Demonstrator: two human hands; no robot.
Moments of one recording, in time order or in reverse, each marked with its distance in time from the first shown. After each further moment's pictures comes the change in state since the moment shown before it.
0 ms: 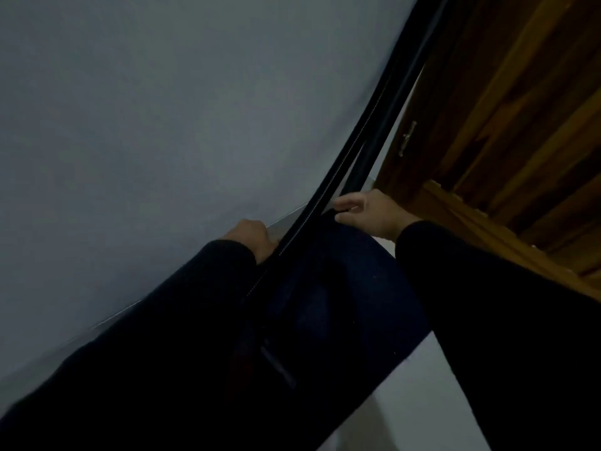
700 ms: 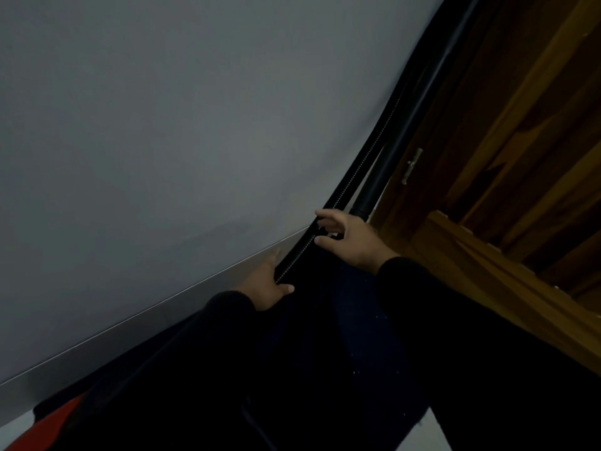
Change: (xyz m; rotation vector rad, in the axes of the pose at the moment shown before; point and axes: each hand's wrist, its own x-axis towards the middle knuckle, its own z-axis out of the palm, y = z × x) left_hand 0.058 -0.005 0.081 -0.626 -0.045 0.085; right_hand 0.071 0.034 0.056 0.090 0.155 -0.118
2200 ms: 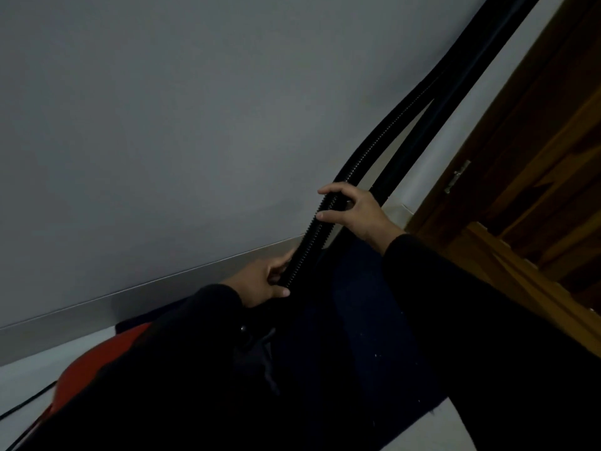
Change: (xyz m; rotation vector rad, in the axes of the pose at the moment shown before) left_hand -0.112 -0.054 -0.038 -0.207 -0.095 0.117; right_hand -0.016 -0.082 0.043 0.233 -0.013 -0.174
